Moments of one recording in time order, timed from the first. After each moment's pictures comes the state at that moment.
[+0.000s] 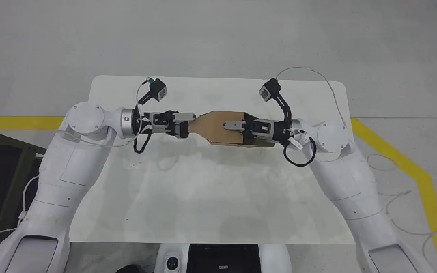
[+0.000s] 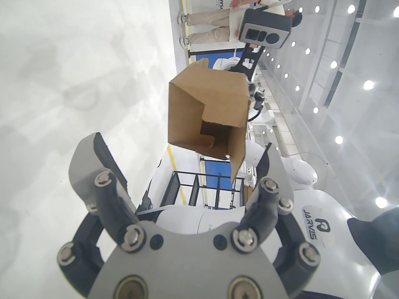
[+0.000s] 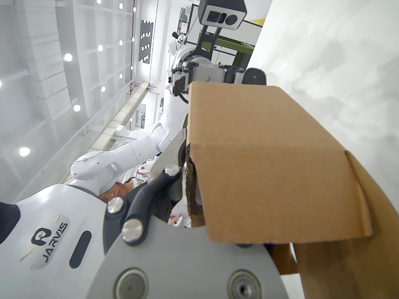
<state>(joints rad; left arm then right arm) 0.81 -0.99 -1.18 -1.38 -0.43 -0.07 -1.26 -0.86 -1.21 1.11 -1.43 0.41 -0.21 1.10</state>
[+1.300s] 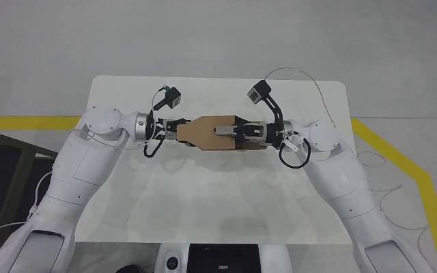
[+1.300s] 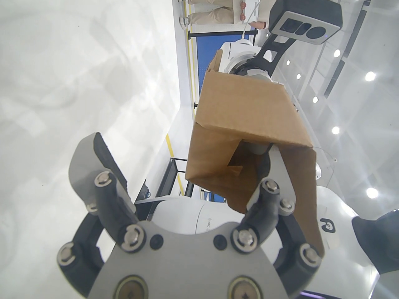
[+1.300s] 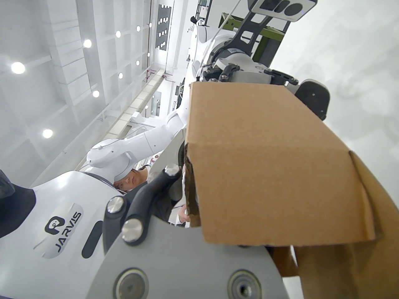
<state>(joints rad) 0.77 -1.01 -1.06 -1.34 -0.43 -0.06 -1.28 -0.83 -1.23 1.04 -1.42 0.49 -0.24 1.11</state>
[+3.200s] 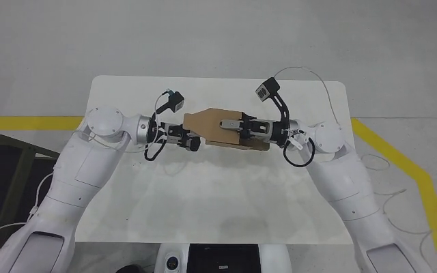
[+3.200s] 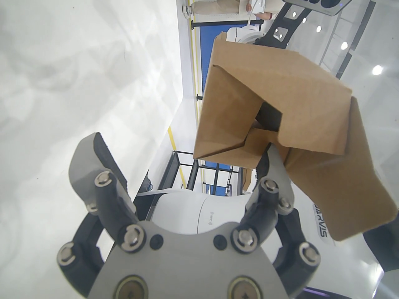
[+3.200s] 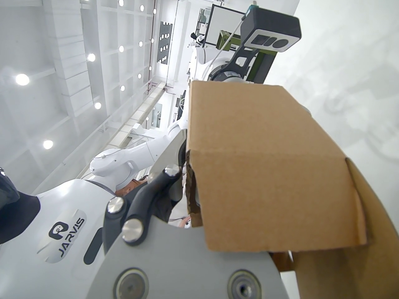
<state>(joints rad) 0.78 -1.01 -1.06 -1.36 -0.41 -0.05 -1.30 -0.86 -1.22 1.09 -1.43 0.48 -0.23 1.07</state>
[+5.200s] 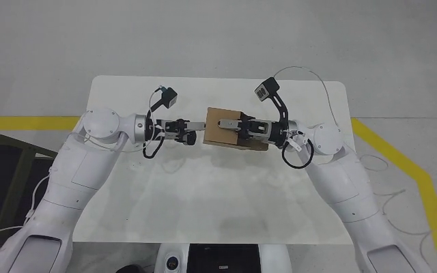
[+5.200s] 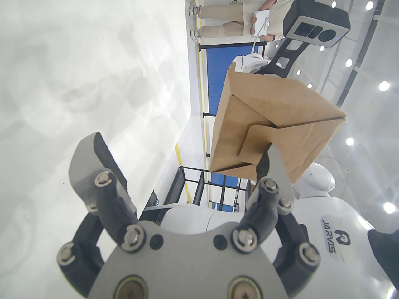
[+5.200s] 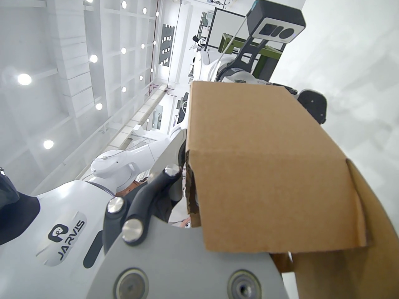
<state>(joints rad) 0.80 -1.00 -1.08 -1.38 -0.38 -0.06 -1.22 -0.86 -1.22 1.07 -1.46 0.50 -0.24 1.04</state>
